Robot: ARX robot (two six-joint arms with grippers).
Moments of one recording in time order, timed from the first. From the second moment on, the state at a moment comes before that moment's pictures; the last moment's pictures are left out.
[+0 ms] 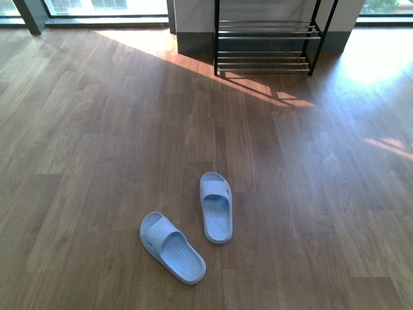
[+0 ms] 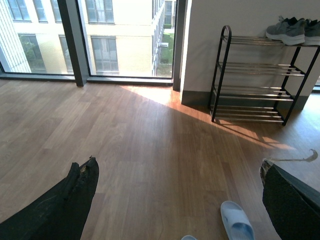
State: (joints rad) left arm 0.00 0.02 0.01 0.00 0.00 -0.01; right arm 0.00 0.00 0.02 0.00 0.00 -0.01
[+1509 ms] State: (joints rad) left arm 0.00 0.01 0.01 0.00 0.00 -0.01; right arm 0.00 0.00 0.02 0.00 0.00 -0.01
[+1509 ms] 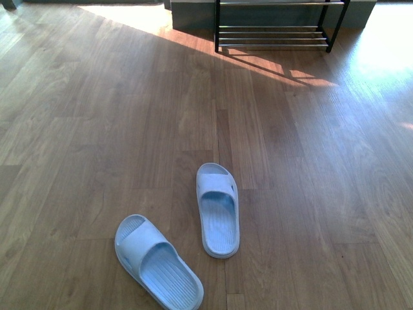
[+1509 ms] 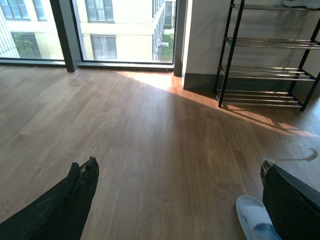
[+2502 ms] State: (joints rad) left arm -0.54 1.81 0.53 0.19 -0.47 -0.77; right arm 0.00 0.00 0.02 0.00 0.00 -0.01
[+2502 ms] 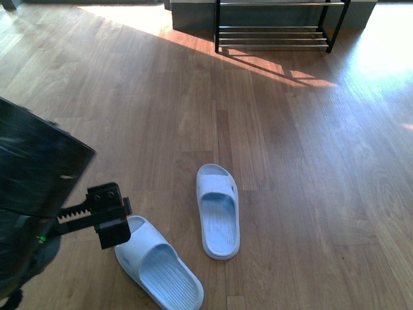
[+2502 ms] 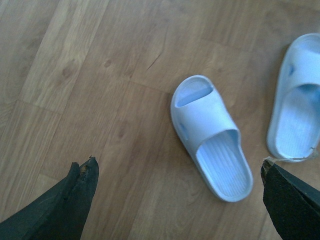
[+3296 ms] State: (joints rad) left arm -0.52 2.76 1.20 -0.03 -0.47 -0.78; right arm 0.00 0.00 0.02 0.00 0.00 -0.01
